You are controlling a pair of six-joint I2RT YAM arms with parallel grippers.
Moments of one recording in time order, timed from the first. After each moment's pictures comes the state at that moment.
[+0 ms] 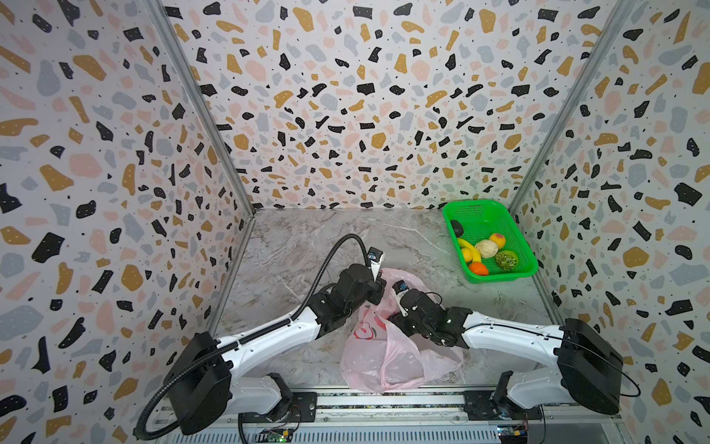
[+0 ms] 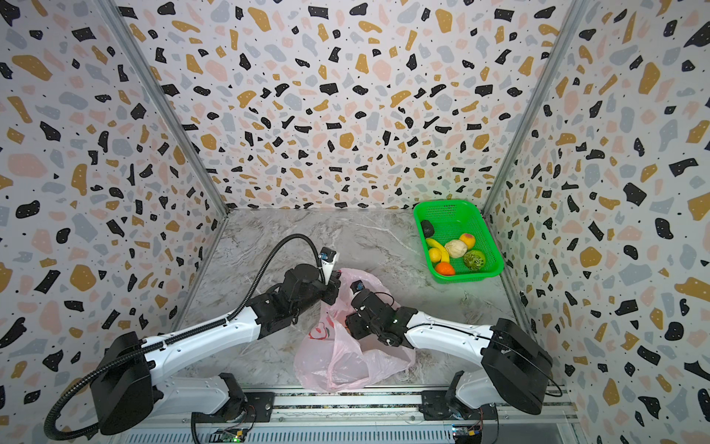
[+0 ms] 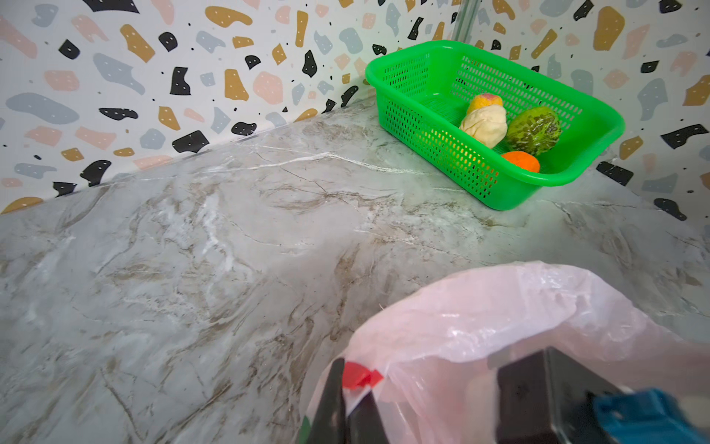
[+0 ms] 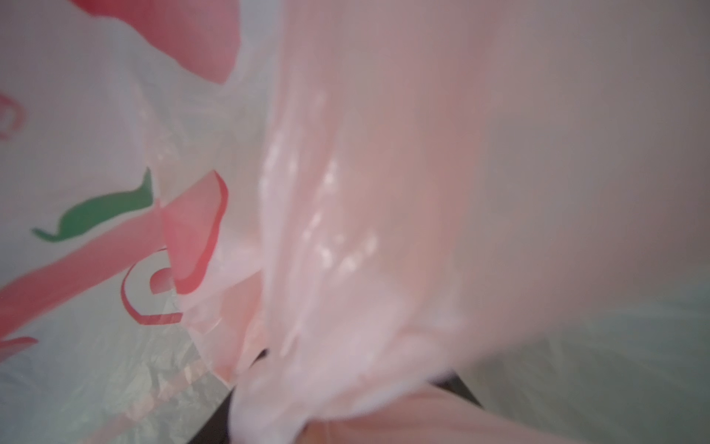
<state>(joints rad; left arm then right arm) -0.84 1.29 0.83 -0.01 -0.22 -0.15 1.00 1.37 0.74 -0.21 0.08 0.47</state>
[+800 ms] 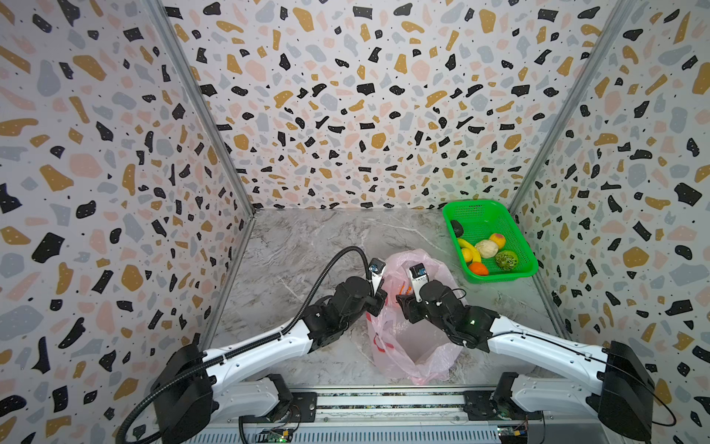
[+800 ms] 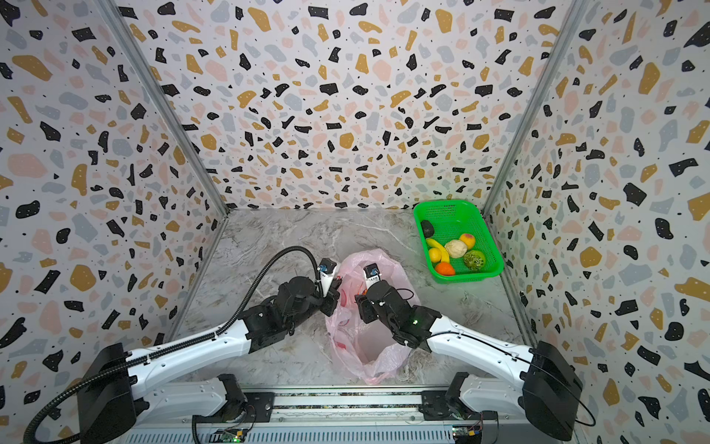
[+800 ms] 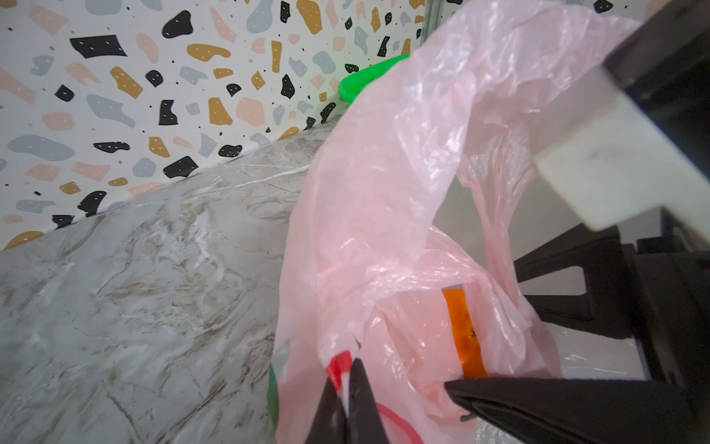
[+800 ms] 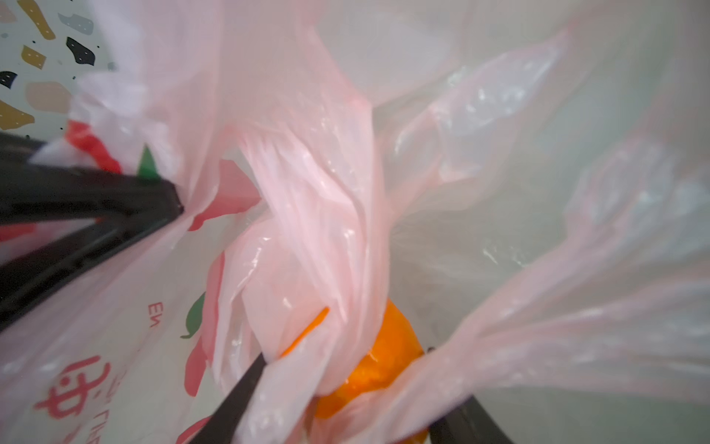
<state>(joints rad) -0.91 1.18 0.75 0.02 -0.27 -0.11 0.96 1.17 0.73 -0.17 0.28 0.34</state>
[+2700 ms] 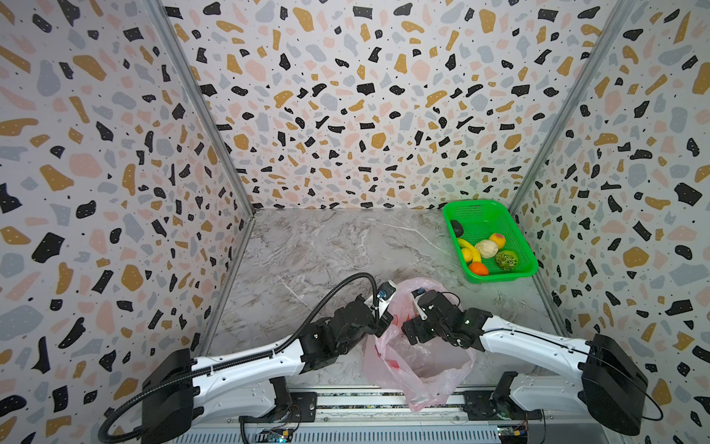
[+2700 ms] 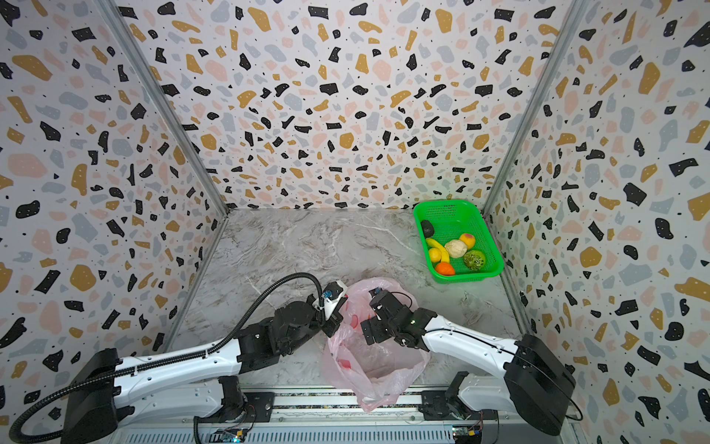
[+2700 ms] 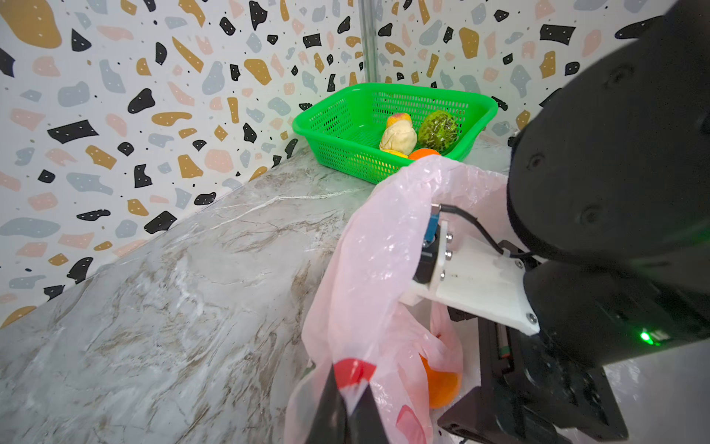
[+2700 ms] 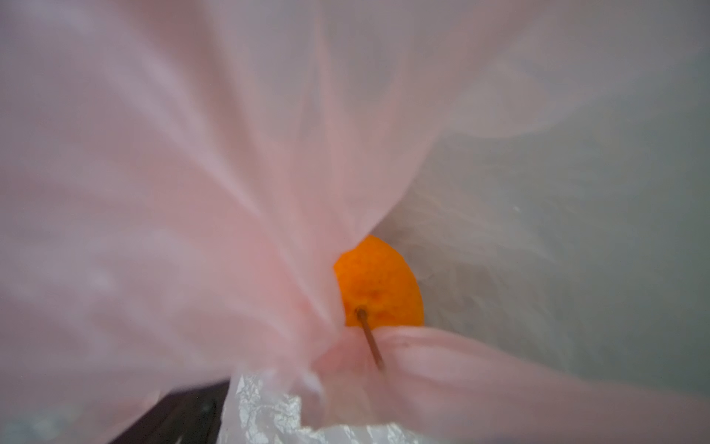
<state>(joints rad) -1.12 1.09 0.64 0.12 -0.35 0.02 0.89 1.21 0.65 -0.39 0.08 0.39</state>
